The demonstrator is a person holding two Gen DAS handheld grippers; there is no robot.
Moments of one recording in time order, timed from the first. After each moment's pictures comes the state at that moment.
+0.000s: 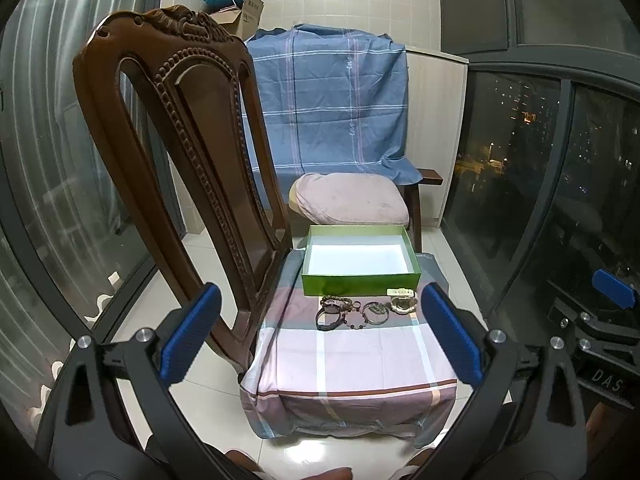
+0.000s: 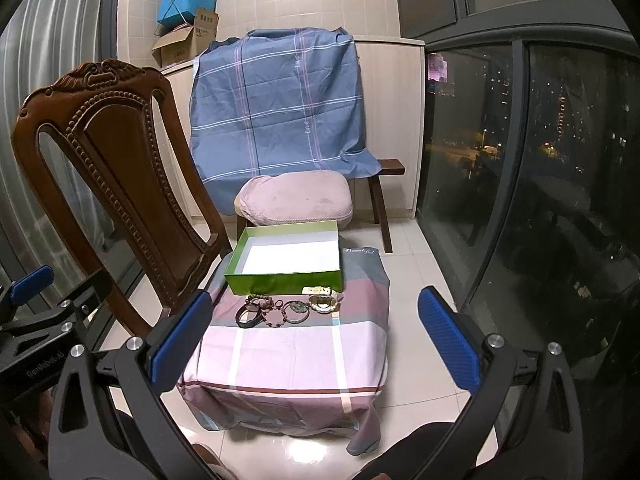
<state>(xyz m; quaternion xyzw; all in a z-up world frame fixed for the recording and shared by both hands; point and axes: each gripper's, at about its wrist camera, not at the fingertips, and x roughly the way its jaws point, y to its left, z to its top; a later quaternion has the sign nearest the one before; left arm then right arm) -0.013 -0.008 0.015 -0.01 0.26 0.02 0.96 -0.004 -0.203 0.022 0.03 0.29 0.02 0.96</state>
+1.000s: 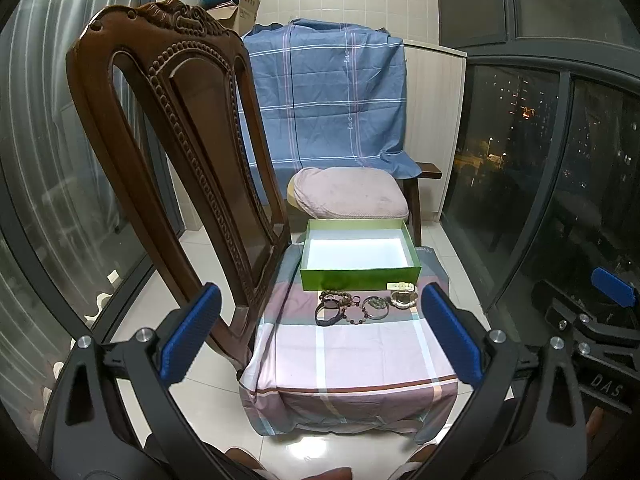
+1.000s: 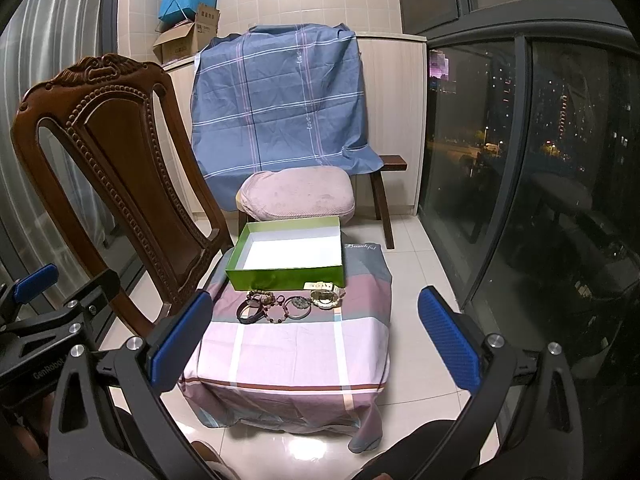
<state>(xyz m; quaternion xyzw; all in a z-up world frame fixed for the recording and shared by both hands) -0.004 -0.006 0.019 -0.01 0.27 0.02 0.96 -0.002 -0.198 0.016 0.03 0.30 0.03 0.95</state>
